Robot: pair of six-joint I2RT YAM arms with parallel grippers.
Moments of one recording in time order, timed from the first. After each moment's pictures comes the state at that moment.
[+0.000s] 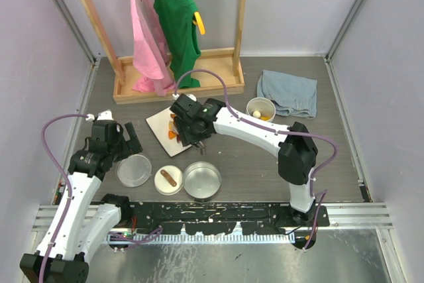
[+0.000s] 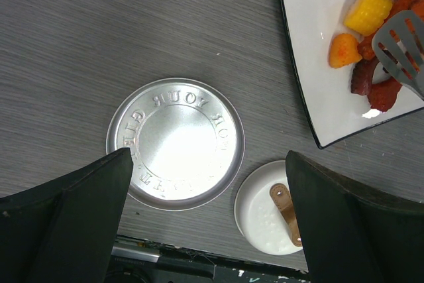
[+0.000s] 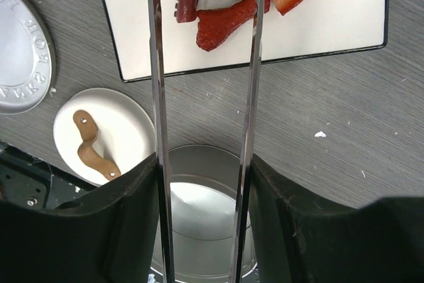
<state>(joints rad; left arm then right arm) -0.14 0.72 0.74 -0.86 -0.17 -0.47 1.00 1.90 1.70 -0.88 0.13 0.55</state>
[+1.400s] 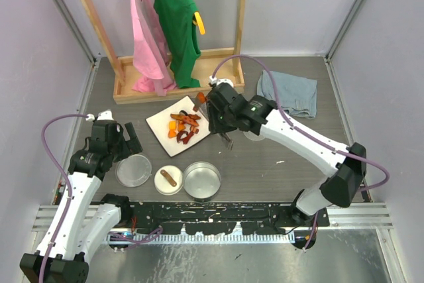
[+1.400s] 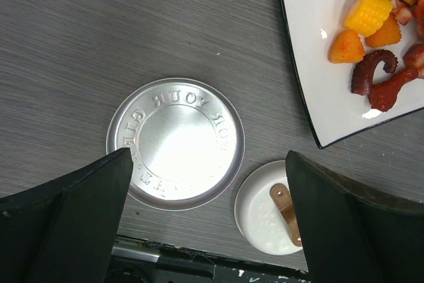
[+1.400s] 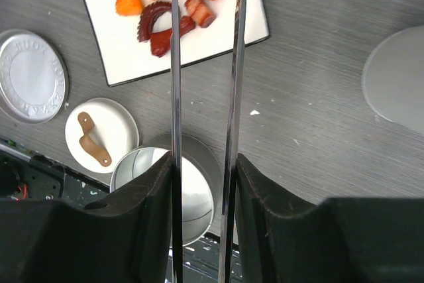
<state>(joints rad) -0.14 0.72 0.74 -0.86 -0.17 -0.47 0.90 1.52 1.48 -0.85 0.18 0.56</state>
